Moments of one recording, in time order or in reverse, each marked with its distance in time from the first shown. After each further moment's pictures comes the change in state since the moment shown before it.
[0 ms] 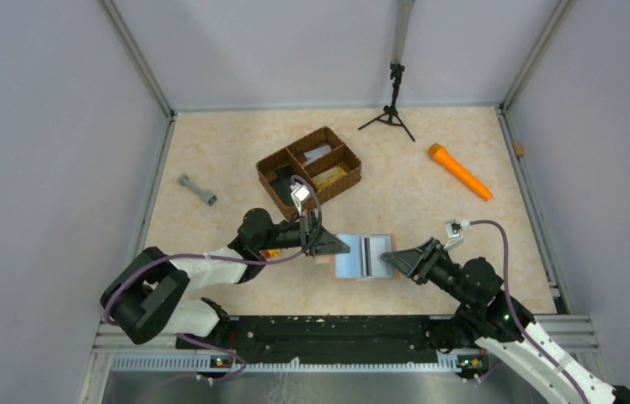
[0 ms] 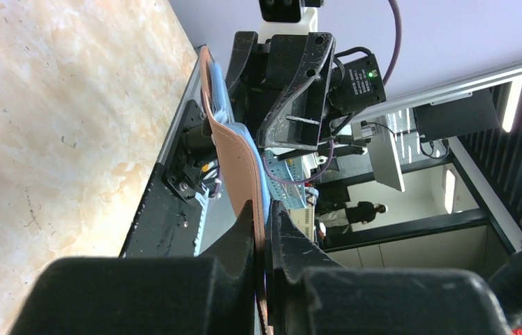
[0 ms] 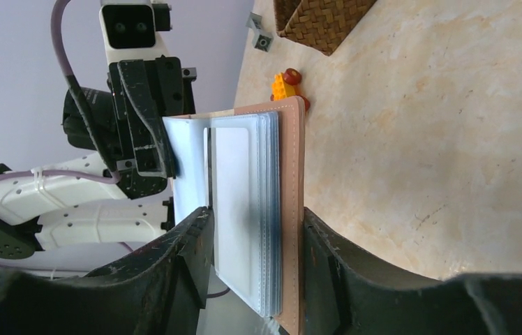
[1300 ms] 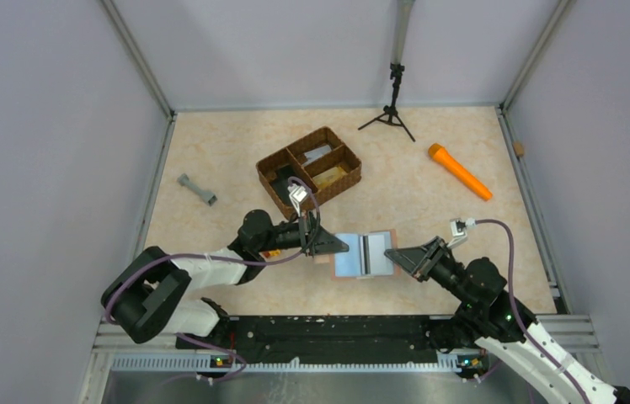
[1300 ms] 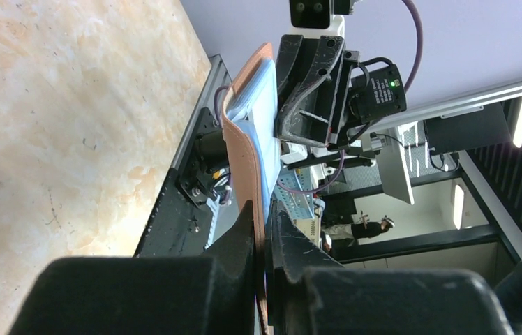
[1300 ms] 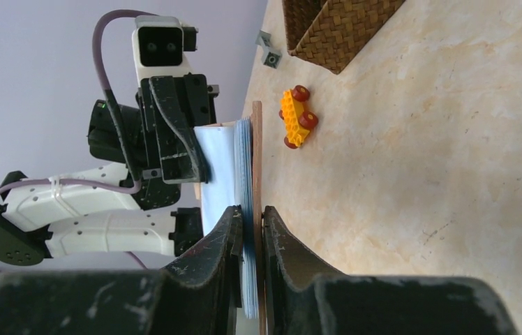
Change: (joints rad) left arm 0.008 -0.002 -0.019 -0.003 -0.037 0.019; right arm 0.000 0.000 0.020 0.018 0.030 -0.010
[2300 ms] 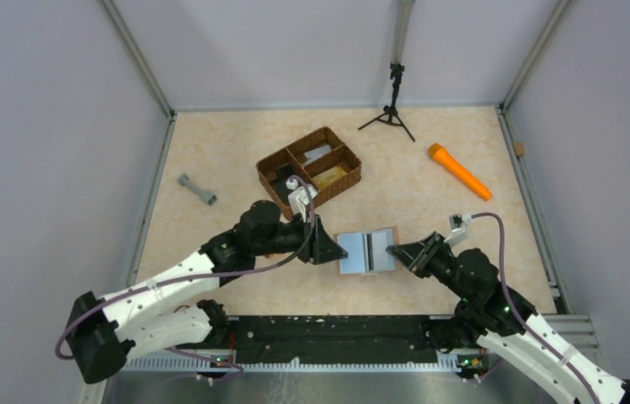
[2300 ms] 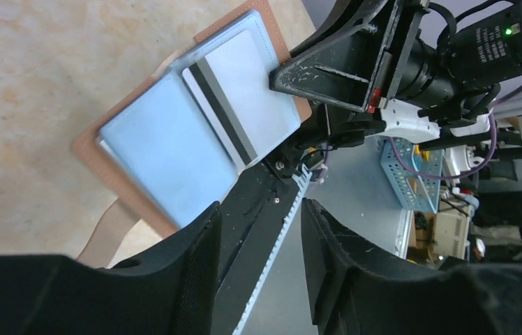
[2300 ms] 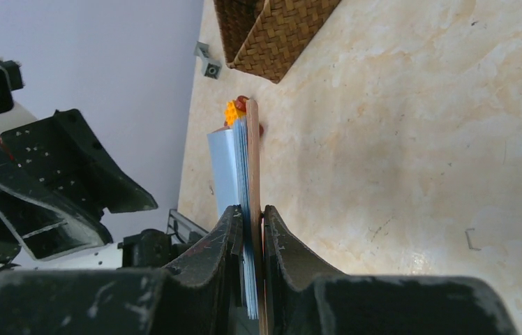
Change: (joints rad) left arm -0.160 -0.394 0.297 -1.078 -0.349 0.494; right arm 0.000 0.149 0.072 -0.077 0.105 -0.042
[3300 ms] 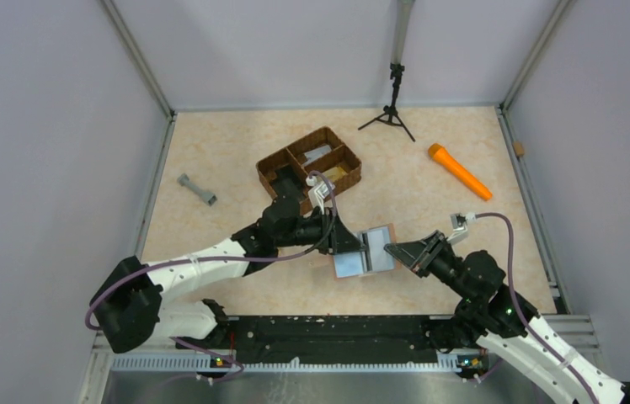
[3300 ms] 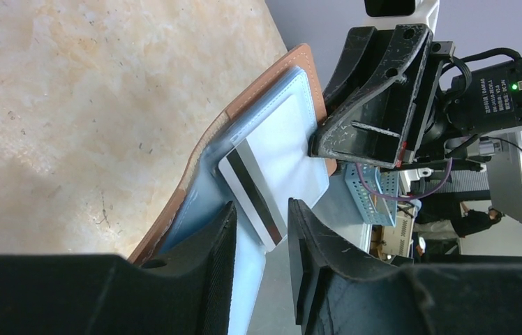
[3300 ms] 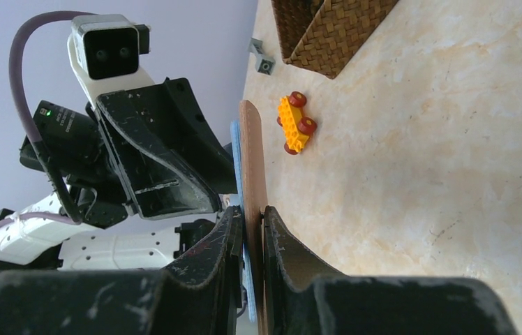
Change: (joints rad) left arm -0.008 0.309 -0.014 0.404 0.092 -0.159; right arm 0.000 -0.027 0.000 0.081 -0.073 0.082
